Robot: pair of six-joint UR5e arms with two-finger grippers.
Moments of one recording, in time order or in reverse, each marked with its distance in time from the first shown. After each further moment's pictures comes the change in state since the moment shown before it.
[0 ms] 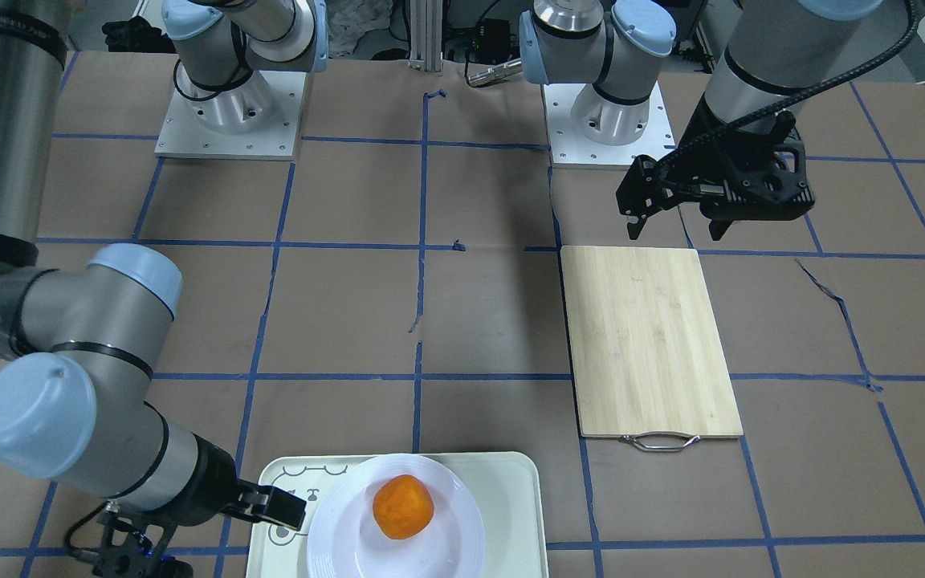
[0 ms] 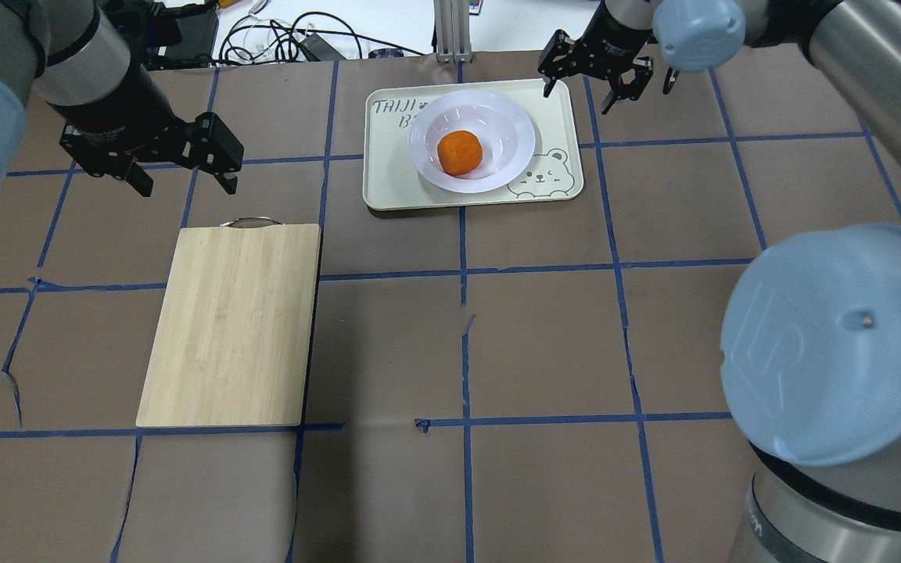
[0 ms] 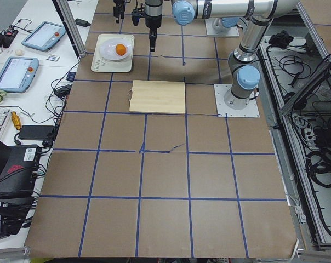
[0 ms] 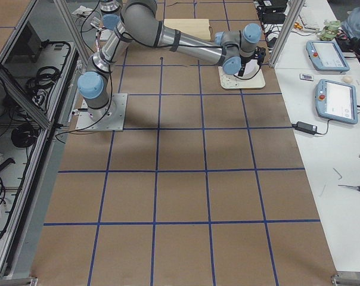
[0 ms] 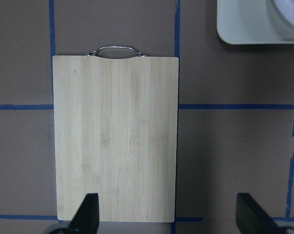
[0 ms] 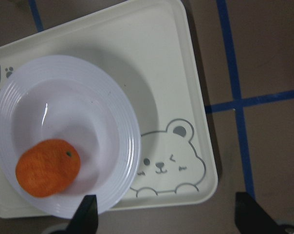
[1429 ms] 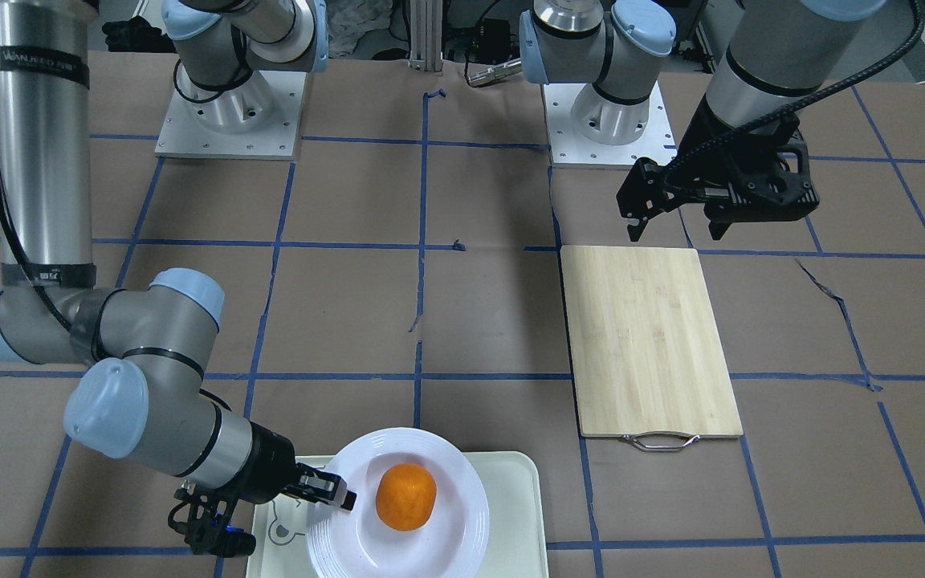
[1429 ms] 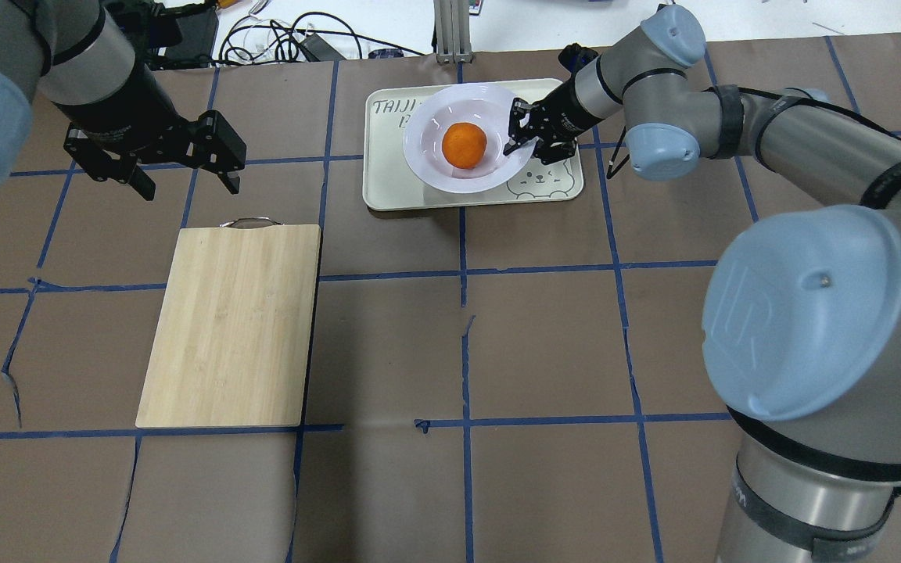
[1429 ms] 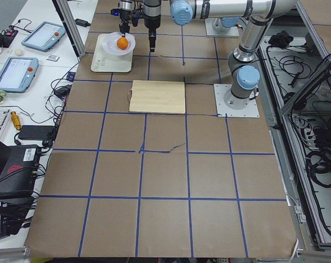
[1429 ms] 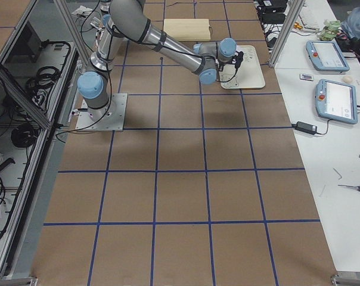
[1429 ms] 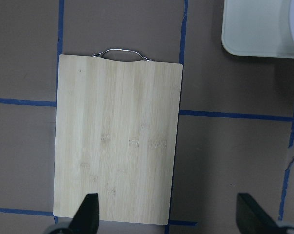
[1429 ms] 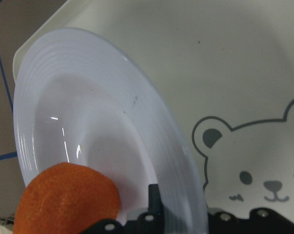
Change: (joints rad) left arm -0.005 -0.017 -0.003 -0.008 0.000 -0.062; right arm -0.002 0.144 0.244 -0.512 0.409 0.173
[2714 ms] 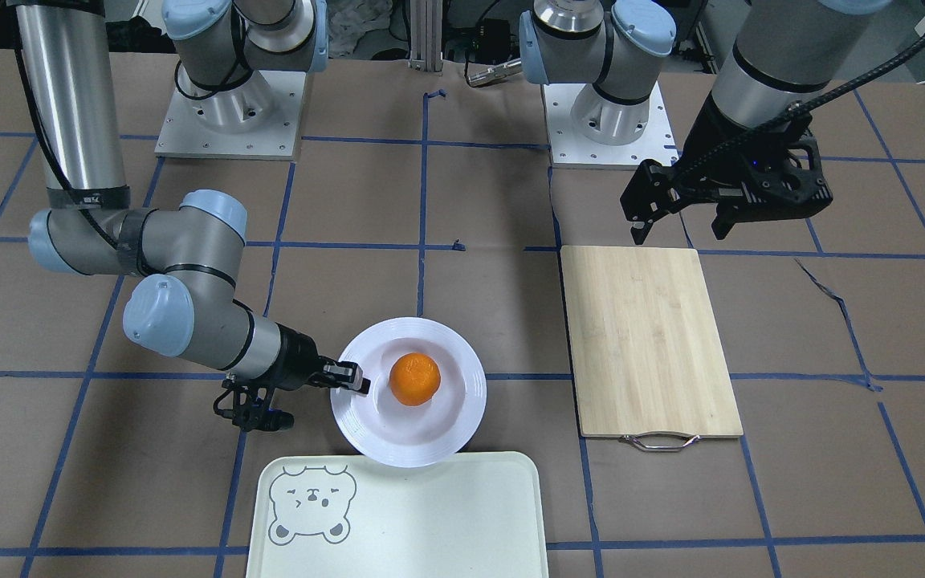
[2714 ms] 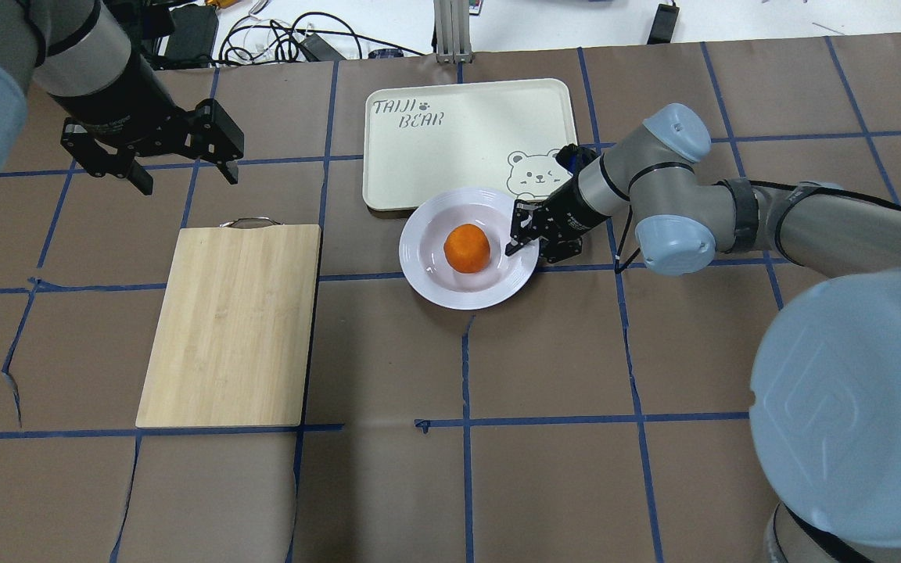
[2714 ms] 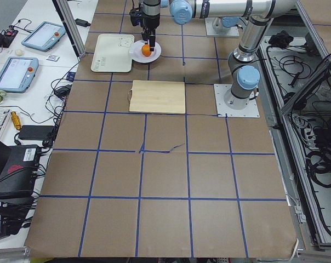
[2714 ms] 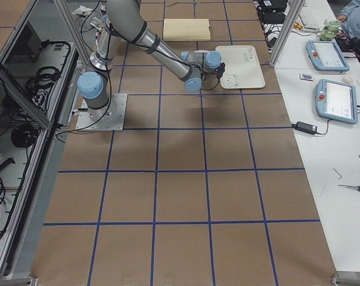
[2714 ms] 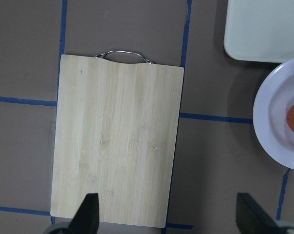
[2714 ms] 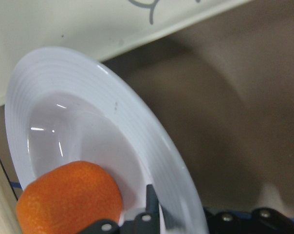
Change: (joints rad) left arm 0.003 -0.004 0.024 -0.002 -0.006 -0.065; right arm 0.001 -0.213 0.424 -0.001 0.004 -0.090
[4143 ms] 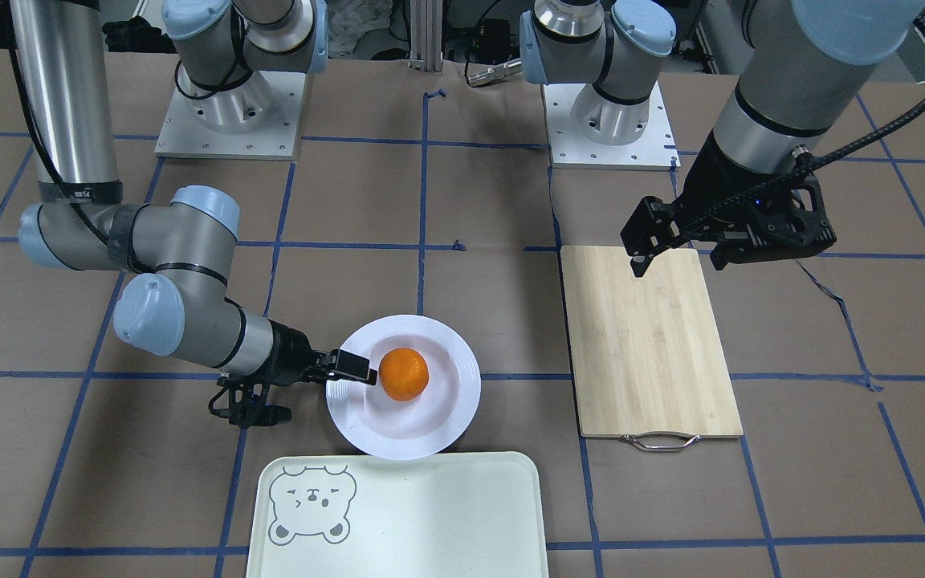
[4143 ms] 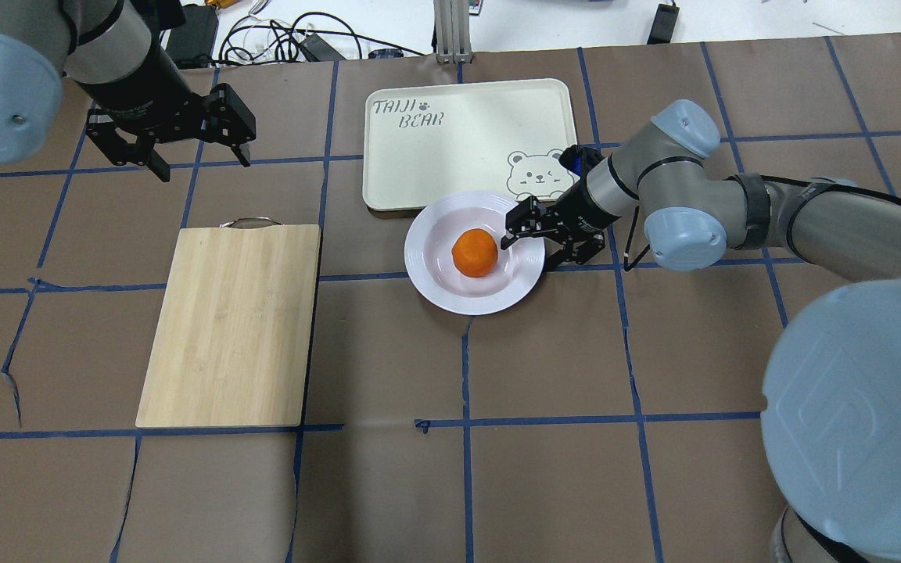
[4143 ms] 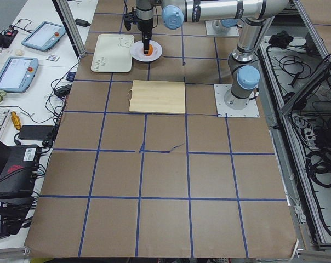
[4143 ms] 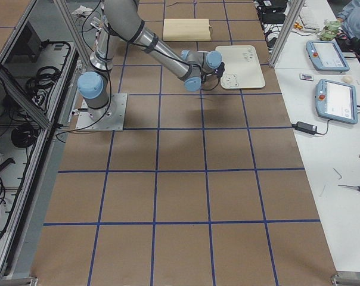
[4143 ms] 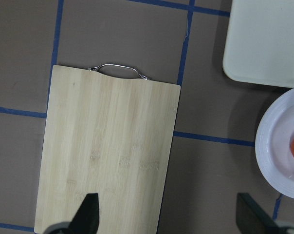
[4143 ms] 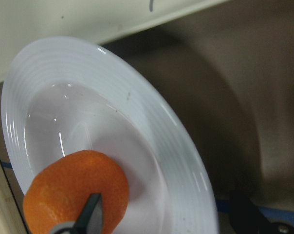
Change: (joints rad) left arm 0.004 -0.062 0.021 0.047 -0.014 -0.019; right arm -0.015 -0.013 0.007 0.048 0.002 -0.108
